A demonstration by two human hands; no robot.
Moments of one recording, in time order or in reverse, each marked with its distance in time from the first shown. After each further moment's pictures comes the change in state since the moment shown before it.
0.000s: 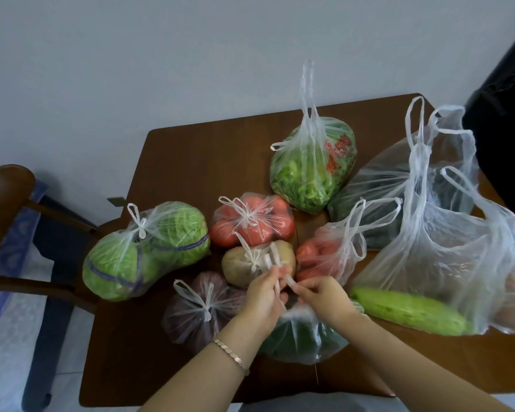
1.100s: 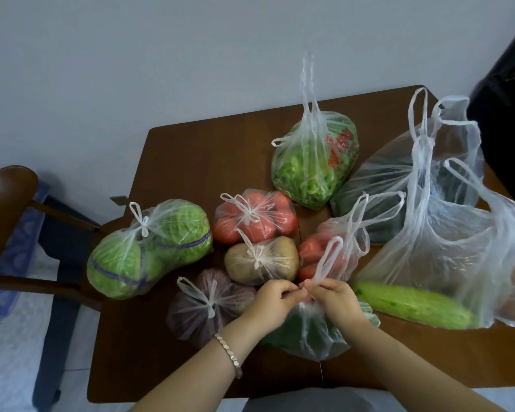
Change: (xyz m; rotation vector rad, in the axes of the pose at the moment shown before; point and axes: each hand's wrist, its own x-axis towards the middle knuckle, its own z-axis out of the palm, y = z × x) left_hand -0.003 -0.006 -0.026 1.126 -0.307 0.397; right_hand -0.014 0.009 0.003 0.457 0.161 0.111
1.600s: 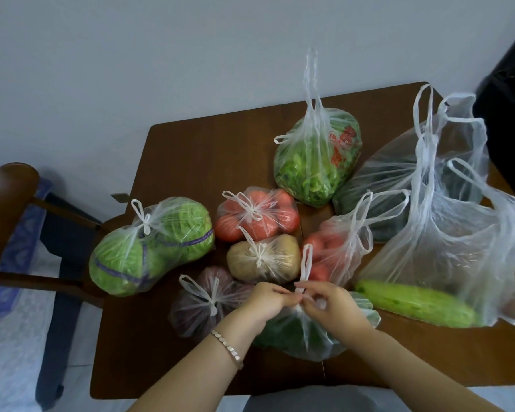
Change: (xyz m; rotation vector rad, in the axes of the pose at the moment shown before) left_hand 0.002 0.004 -0.007 -0.182 0.018 -0.460; right_hand -0.006 0.011 -0.002 -0.643 -0.097 -0.446
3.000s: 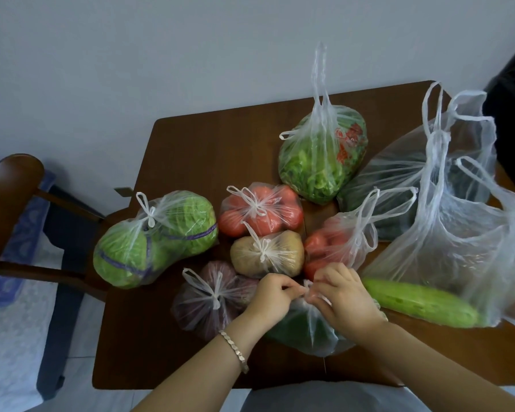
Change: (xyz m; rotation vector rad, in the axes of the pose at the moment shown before) left_hand 0.001 -0.012 0.006 0.095 0.109 0.367; right_hand 0.000 0.002 -0.016 -0.558 0.142 -0.447
